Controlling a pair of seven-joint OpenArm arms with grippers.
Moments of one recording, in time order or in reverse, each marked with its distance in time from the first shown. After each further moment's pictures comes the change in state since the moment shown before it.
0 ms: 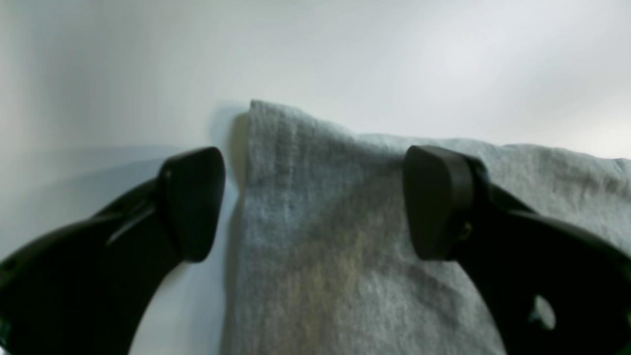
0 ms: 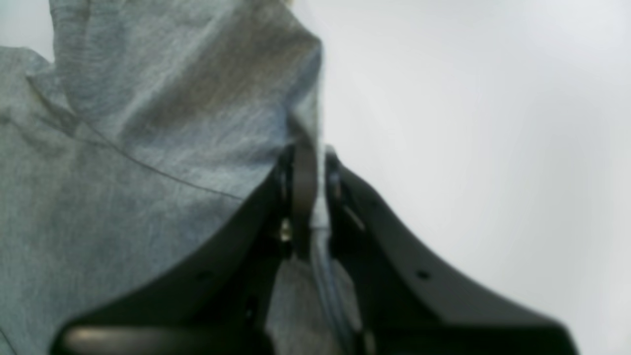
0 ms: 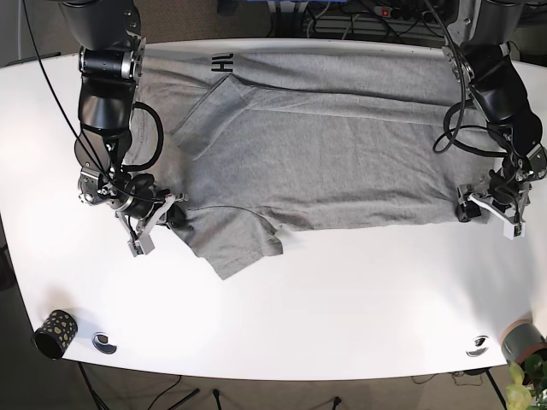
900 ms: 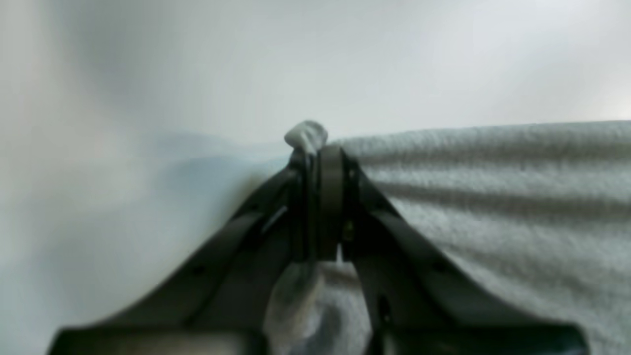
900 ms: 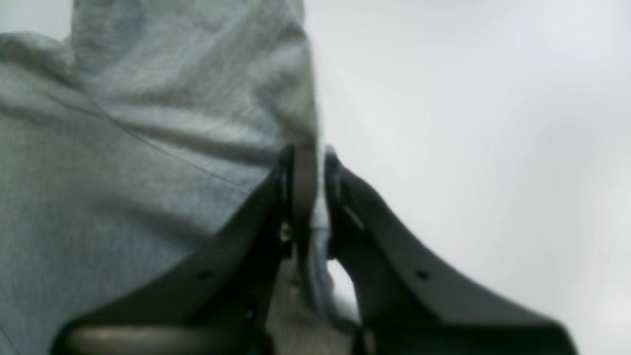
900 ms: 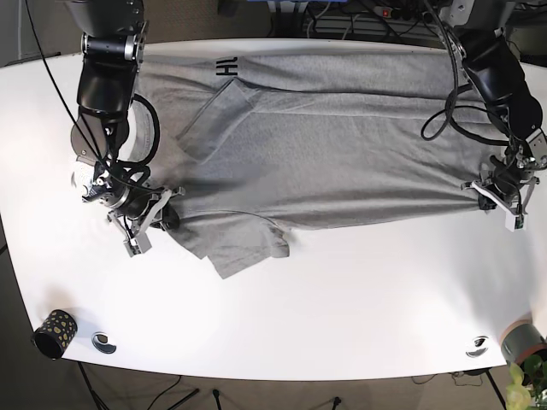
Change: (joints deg) left arm 7.0 2.2 -0.6 15.5 0.7 -0.5 3.3; right arm -5.7 -0.3 2.3 15.4 -0.8 -0.2 -3.8
